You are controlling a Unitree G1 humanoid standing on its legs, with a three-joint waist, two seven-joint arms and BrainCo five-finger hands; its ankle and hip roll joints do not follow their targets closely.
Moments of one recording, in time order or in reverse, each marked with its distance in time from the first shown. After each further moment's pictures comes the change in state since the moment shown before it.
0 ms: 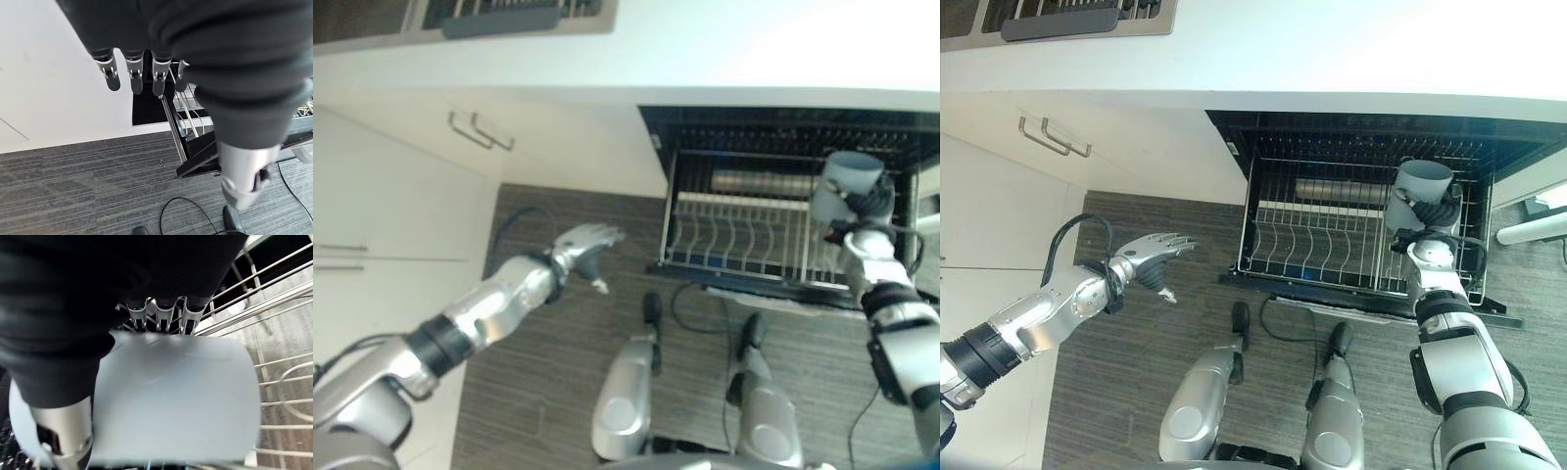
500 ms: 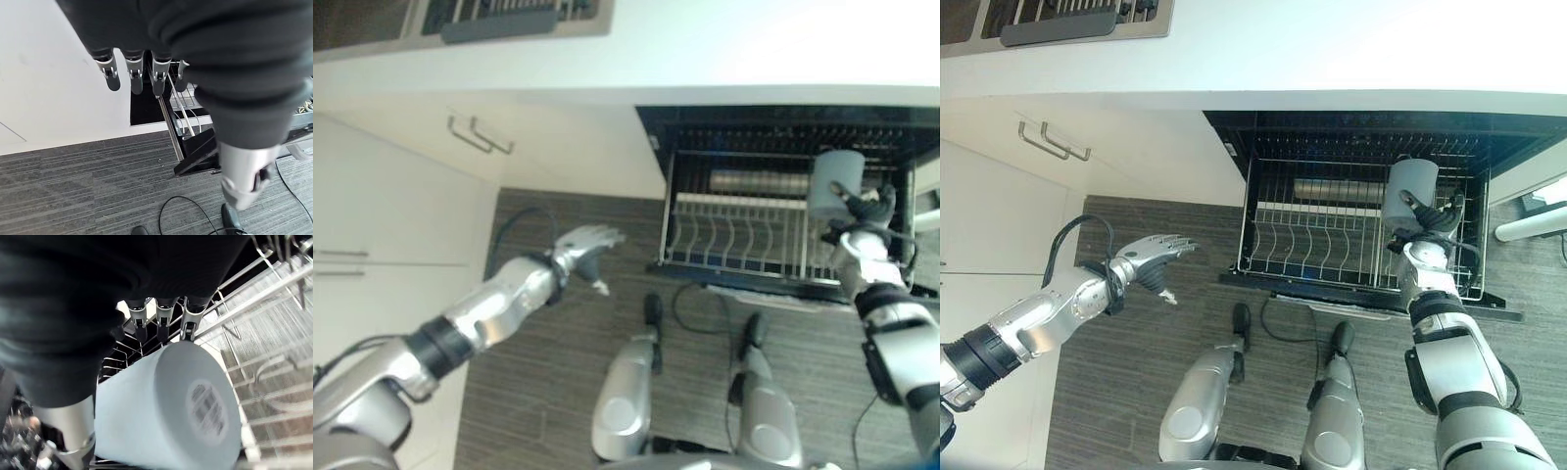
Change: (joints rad) left arm 0.029 -0.004 0.007 -0.035 0.001 0.024 -0.007; right arm 0.020 0.058 -0.010 -0.126 0.178 -0.042 -0.127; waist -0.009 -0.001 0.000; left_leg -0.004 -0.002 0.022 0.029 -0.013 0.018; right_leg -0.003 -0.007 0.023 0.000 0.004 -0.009
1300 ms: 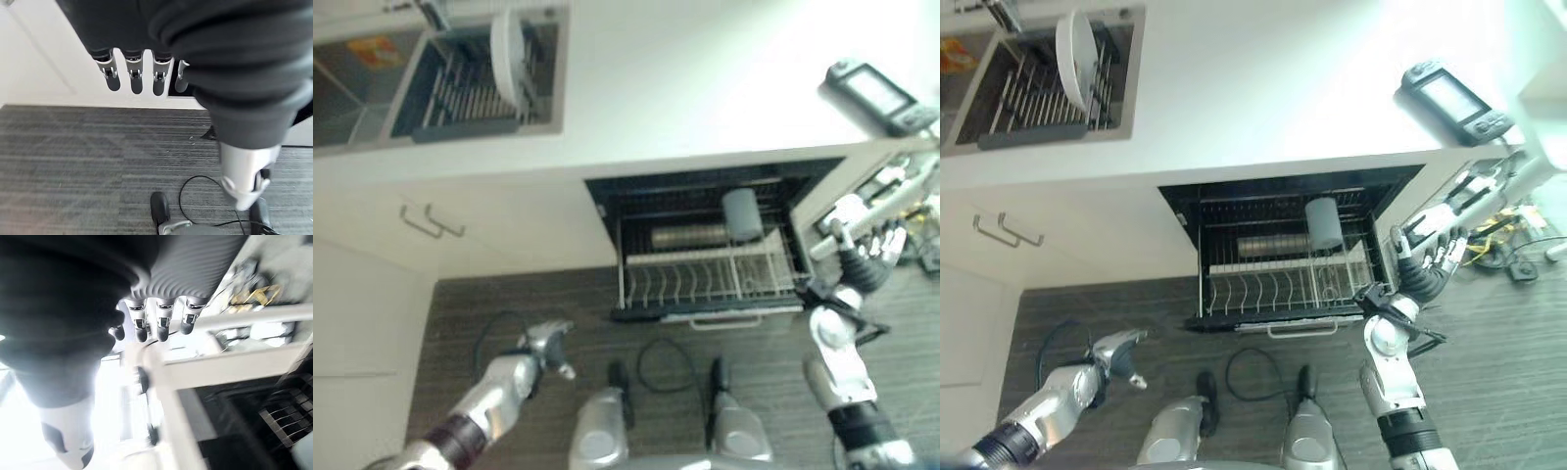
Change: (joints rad) left arm 0.506 -0.302 0.212 0.399 0.158 0.183 0.040; right arm 0.735 0.184 -0.054 -0.960 -0.262 -0.197 -0.262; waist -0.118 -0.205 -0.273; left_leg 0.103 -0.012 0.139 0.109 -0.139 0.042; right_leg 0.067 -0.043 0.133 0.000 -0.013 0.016
